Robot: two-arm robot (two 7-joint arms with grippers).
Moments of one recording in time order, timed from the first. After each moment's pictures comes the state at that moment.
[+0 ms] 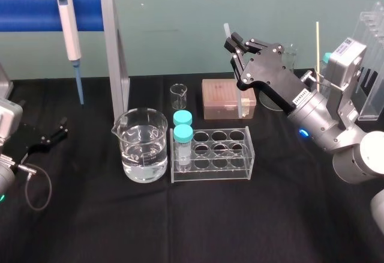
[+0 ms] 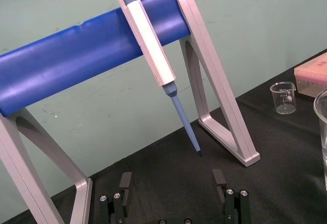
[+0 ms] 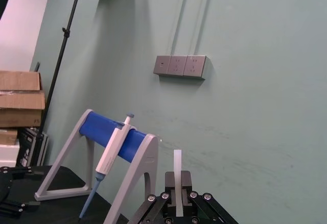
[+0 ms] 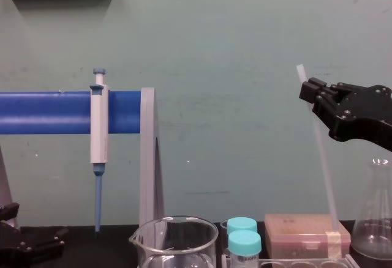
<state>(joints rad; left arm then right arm) -0.20 0.60 0.45 -1.41 -0.25 -0.12 0.03 0.31 0.35 -0.26 -1.37 0.32 -0.45 0.52</state>
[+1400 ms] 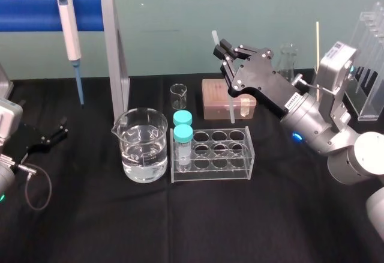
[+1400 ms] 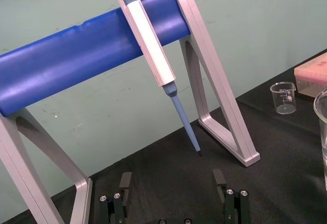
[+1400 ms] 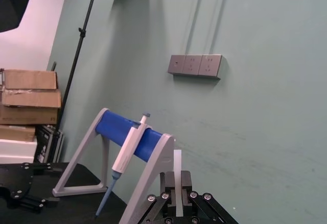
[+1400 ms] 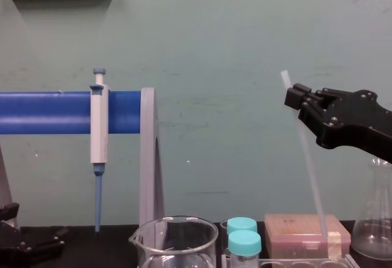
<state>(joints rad) -0.20 0.60 0.45 -1.41 -0.25 -0.12 0.03 0.31 0.34 -0.28 -1.37 0.32 -0.45 0.56</state>
